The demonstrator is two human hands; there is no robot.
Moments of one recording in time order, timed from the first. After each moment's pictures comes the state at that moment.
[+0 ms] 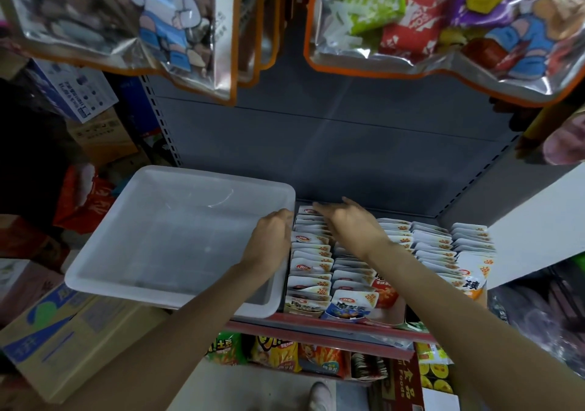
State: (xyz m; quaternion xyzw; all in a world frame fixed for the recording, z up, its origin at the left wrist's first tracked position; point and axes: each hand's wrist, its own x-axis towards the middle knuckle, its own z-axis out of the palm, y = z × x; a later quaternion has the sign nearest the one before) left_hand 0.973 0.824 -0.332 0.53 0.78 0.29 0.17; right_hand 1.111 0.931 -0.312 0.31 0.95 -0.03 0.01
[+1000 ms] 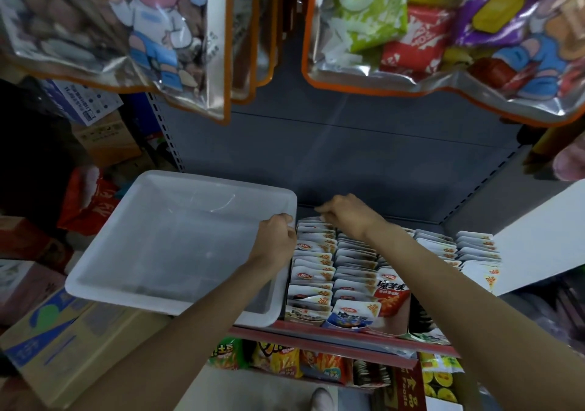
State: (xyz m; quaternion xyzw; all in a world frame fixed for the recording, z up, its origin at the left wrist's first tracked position) left_hand 0.976 0.838 -0.323 0.43 0.80 0.31 0.27; right_hand 1.091 0.964 -0.300 0.34 0.92 -0.20 0.08
